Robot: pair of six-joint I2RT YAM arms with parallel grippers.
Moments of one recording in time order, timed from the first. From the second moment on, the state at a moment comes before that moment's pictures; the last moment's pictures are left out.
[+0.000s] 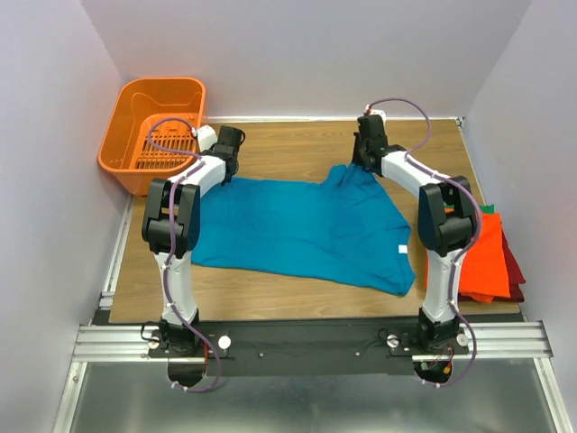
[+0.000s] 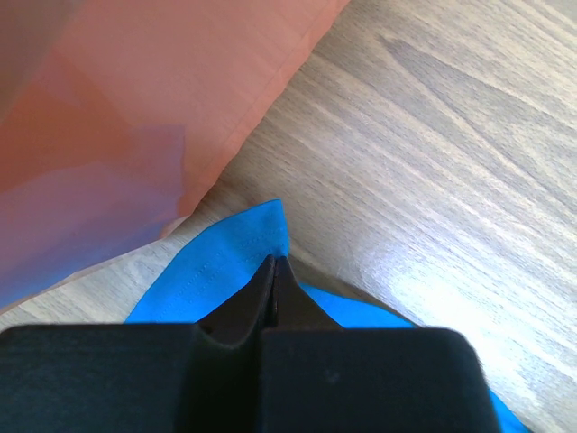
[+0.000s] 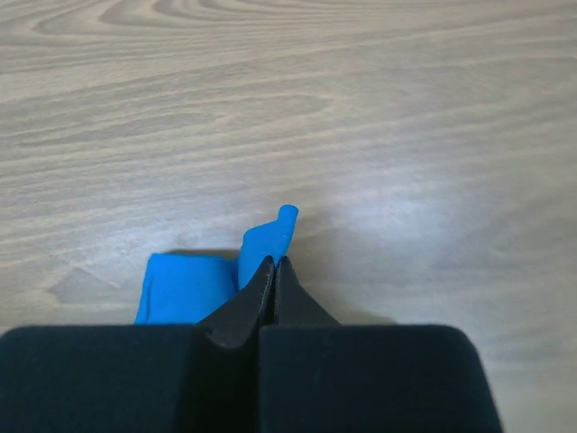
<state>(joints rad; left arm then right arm) -0.21 2.07 1.51 -0.38 -0.61 -0.68 0.30 2.11 1.60 -0.18 0.25 0.27</state>
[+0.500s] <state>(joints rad) -0.21 1.98 1.41 -0.34 -0.59 -0.74 0.29 1.78 1.31 -0.19 0.41 0.43</state>
